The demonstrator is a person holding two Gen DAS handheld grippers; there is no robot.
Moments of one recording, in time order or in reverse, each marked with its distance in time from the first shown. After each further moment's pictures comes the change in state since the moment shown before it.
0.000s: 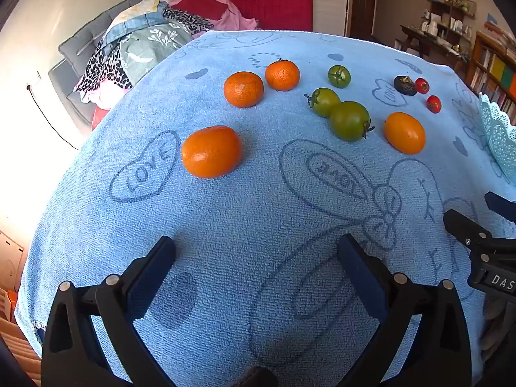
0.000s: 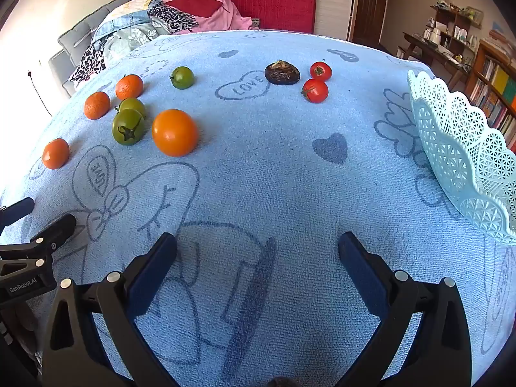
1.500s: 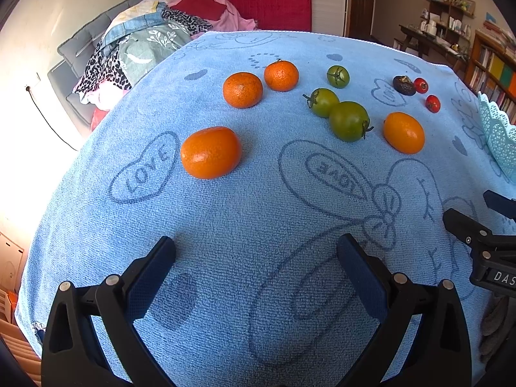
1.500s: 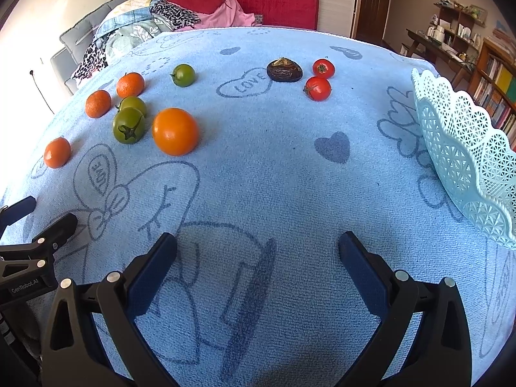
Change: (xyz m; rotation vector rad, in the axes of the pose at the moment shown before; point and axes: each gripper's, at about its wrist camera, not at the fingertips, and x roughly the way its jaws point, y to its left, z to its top) left arm 0.000 -0.002 0.001 0.004 -0.006 -0.002; right arm 0.002 -0.001 0.002 -0.002 0.017 0.017
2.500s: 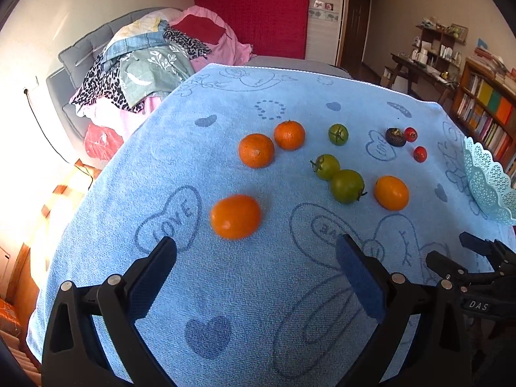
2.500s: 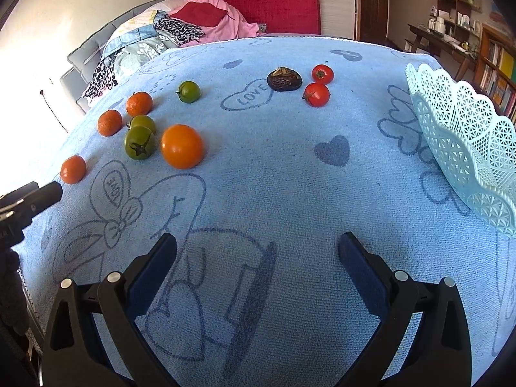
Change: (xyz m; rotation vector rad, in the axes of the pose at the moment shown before) left arm -0.034 0.030 0.034 -0.035 -0.131 -0.056; right arm -0.008 -0.011 -0.001 0.051 -0.042 0.080
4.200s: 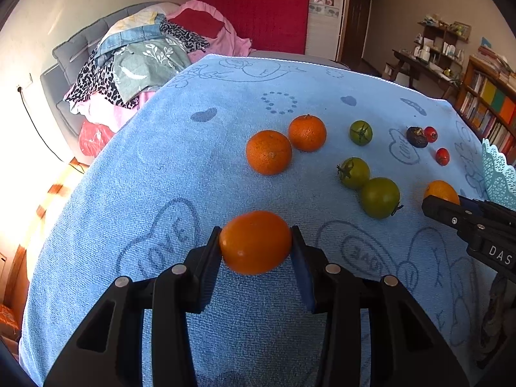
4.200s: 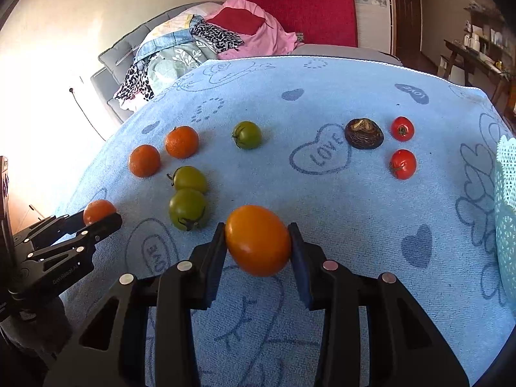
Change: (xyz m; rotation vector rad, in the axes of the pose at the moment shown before) left arm 0.047 0.014 0.009 -0.002 0.038 -0.028; right arm 0.026 0.042 0.060 -0.055 -0.050 0.142
